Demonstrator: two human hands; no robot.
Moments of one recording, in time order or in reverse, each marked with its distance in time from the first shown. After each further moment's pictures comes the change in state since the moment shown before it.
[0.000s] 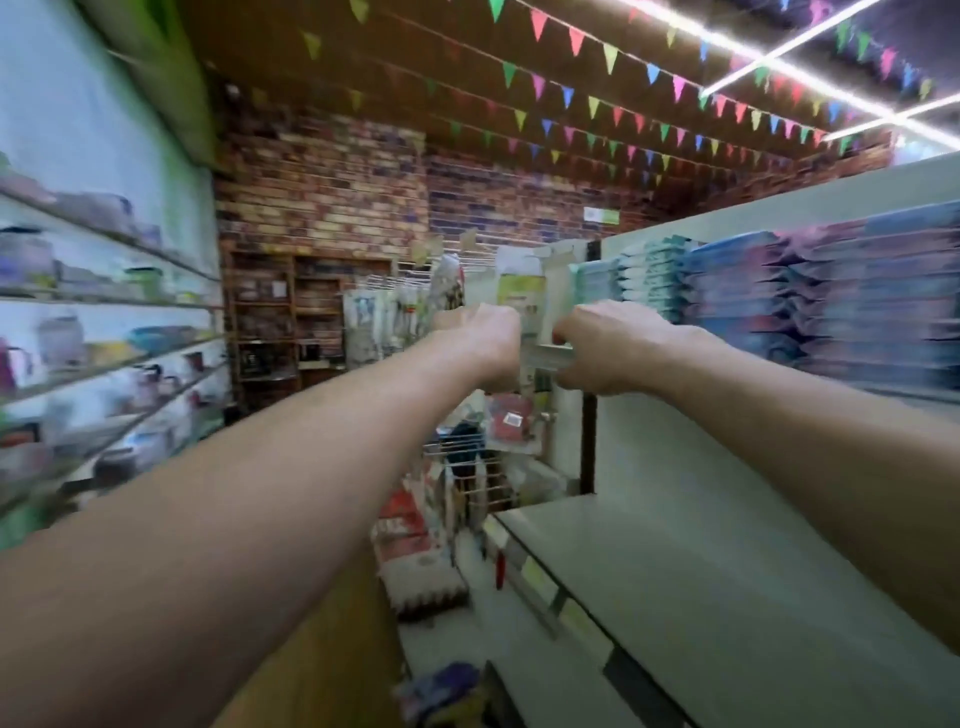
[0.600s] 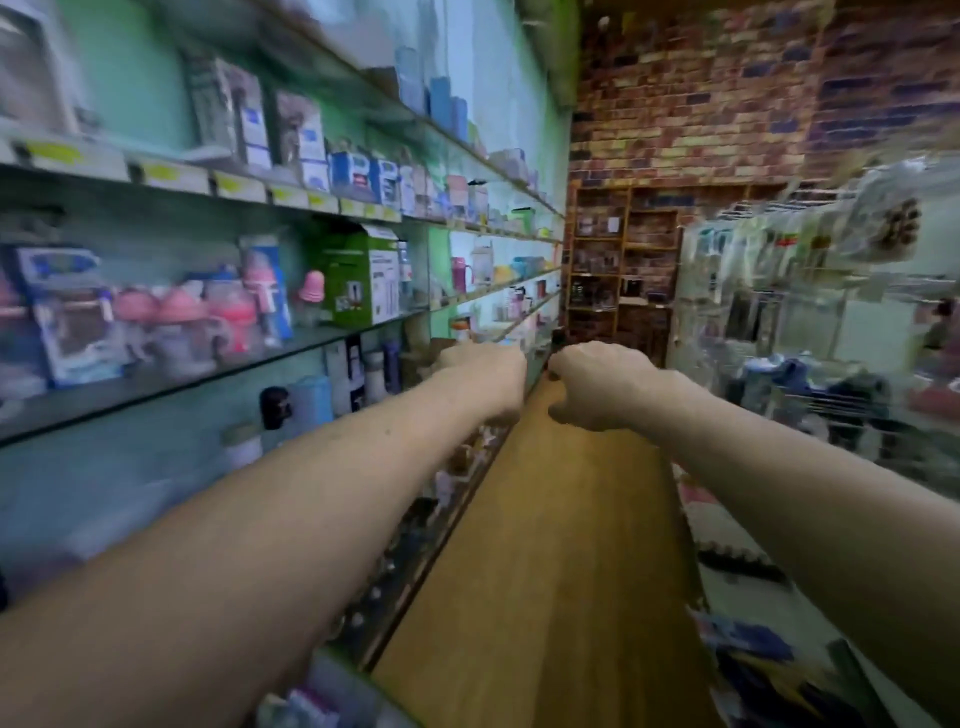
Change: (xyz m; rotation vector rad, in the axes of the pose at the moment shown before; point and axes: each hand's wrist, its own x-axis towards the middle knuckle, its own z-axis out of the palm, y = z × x) left_hand -0.315 -0.223 -0.028 0.270 -0.290 -0.713; right_hand -0.090 -0.357 -0.032 0.336 -0.090 -0.708
